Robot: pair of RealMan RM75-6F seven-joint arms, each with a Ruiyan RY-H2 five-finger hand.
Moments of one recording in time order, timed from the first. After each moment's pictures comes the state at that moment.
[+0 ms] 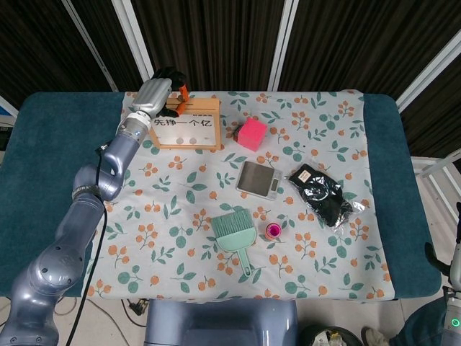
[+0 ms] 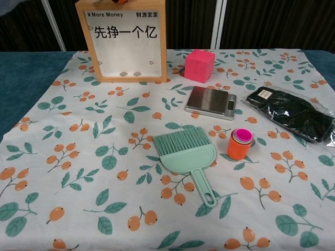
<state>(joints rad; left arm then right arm) -1.31 -1.79 -0.16 -0.19 1.43 0.52 -0.94 0.00 -1.17 0.23 -1.73 -1.19 1.60 -0.21</state>
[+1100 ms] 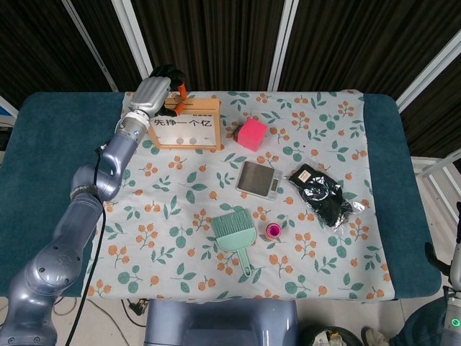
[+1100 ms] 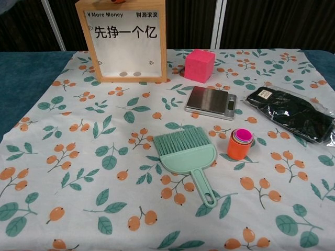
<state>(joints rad) -1.30 -1.78 -0.16 -0.21 1.41 0.53 -0.86 0.00 -1.17 0.23 -1.73 -1.20 1.60 -0.21</state>
